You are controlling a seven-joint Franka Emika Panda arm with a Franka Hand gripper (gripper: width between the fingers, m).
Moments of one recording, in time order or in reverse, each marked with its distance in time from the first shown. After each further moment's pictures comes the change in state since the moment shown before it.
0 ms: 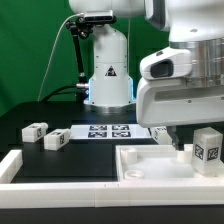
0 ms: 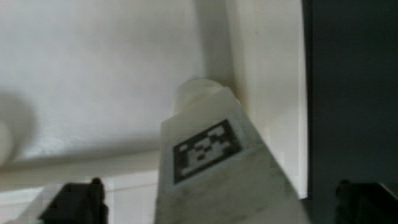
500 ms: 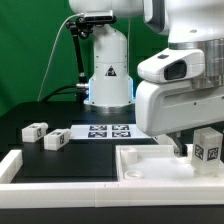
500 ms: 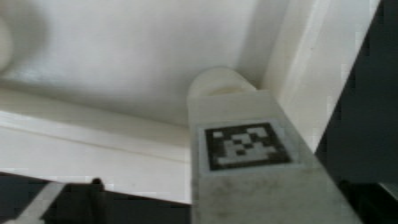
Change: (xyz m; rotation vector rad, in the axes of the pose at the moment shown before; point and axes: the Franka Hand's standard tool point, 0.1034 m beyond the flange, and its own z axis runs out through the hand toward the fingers) arm 0.002 0.006 0.003 -0.002 0.032 -0.282
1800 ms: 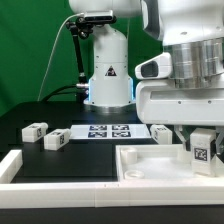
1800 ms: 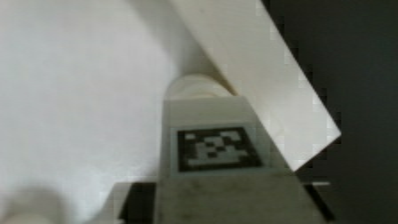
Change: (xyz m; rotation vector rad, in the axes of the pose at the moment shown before) arm -0.004 0.000 0.004 0.048 0.074 0.996
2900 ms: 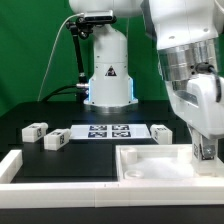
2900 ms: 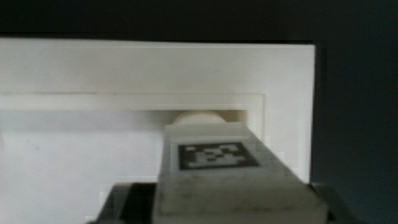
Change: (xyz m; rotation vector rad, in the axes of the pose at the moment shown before) arm -0.007 0.002 0.002 0.043 -0.046 0.810
